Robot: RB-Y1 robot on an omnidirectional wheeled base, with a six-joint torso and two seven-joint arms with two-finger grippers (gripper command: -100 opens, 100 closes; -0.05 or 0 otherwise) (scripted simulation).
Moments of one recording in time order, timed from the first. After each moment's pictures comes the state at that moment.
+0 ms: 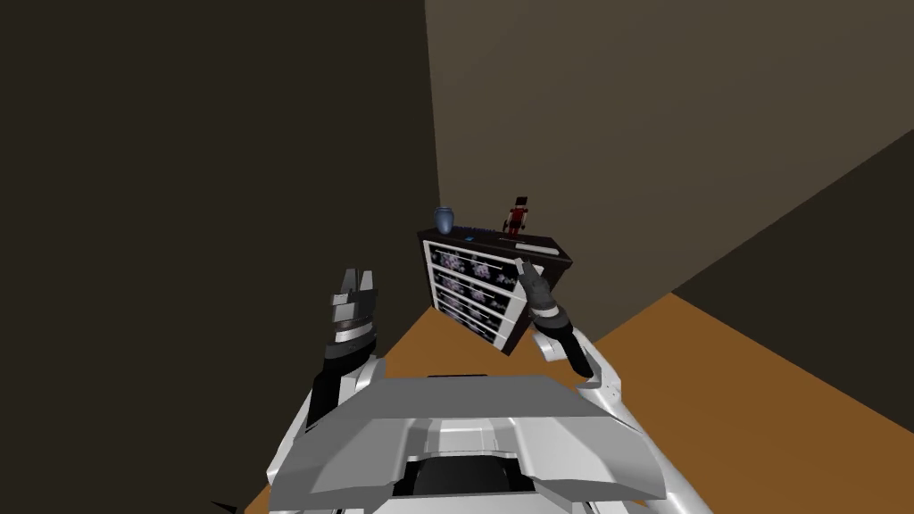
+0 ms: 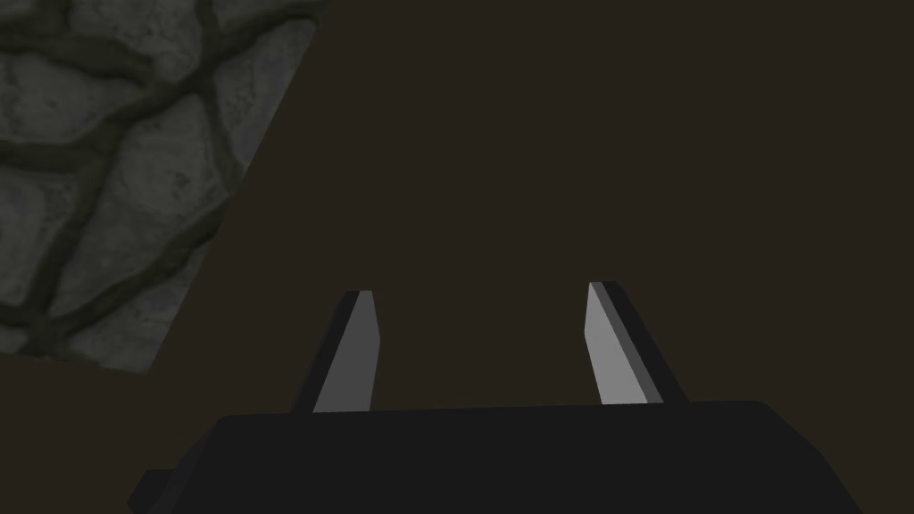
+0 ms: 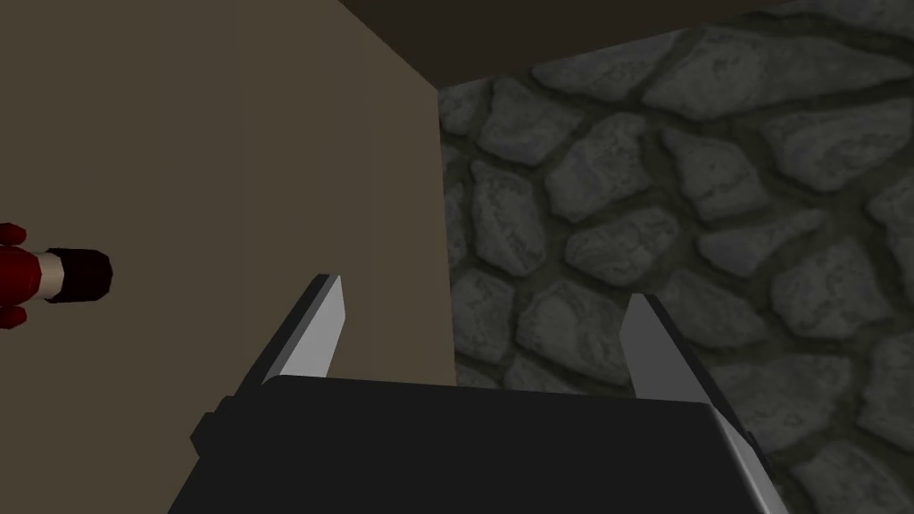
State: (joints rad) left arm 0.53 0.01 0.01 -2.31 0.06 -0.63 -0.14; right arm 0.26 -0.40 0.00 -2.12 0.07 -0.78 0.19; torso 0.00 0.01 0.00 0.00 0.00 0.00
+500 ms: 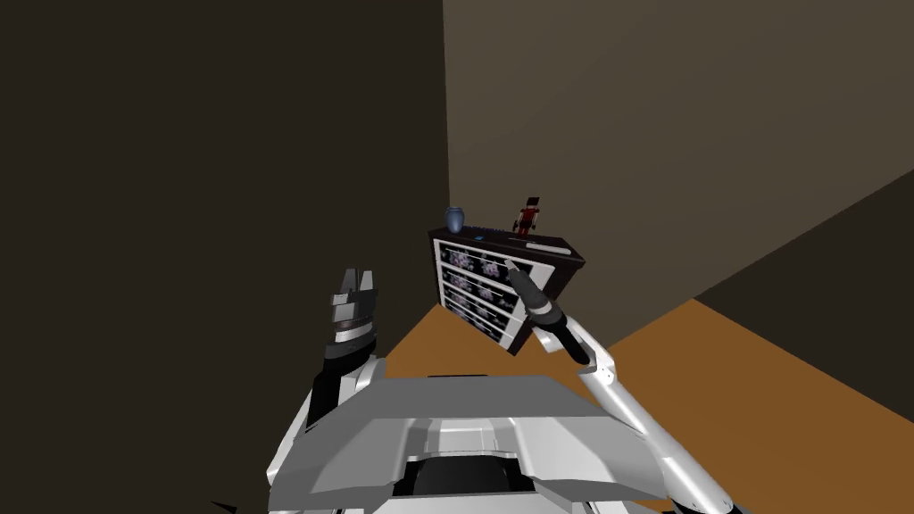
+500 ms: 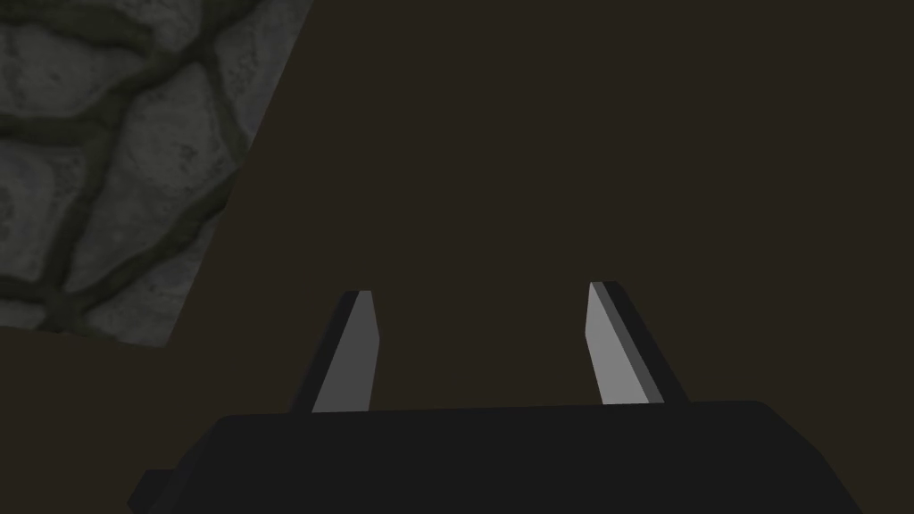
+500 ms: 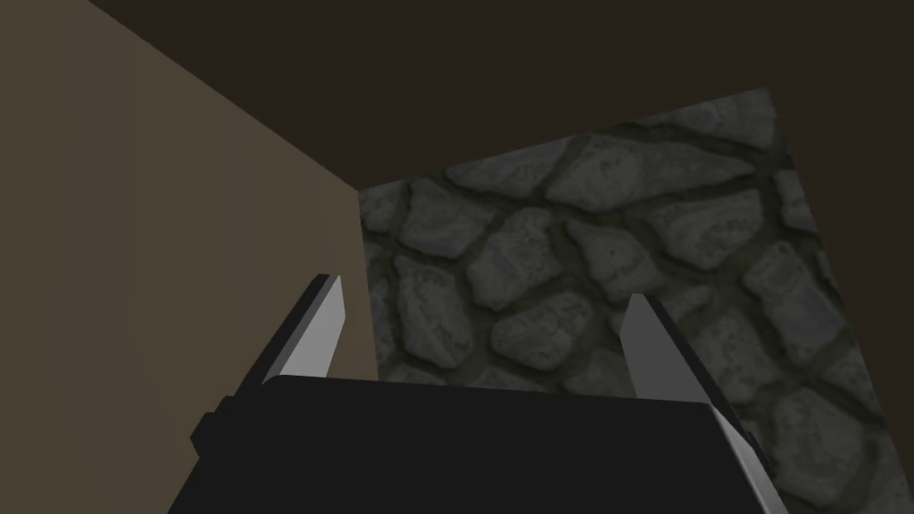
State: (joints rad) left arm 0.53 0.01 0.01 -2.31 0.06 -0.63 -0.14; right arm 0.18 -0.55 0.05 -2.05 0.13 -0.84 0.20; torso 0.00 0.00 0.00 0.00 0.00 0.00
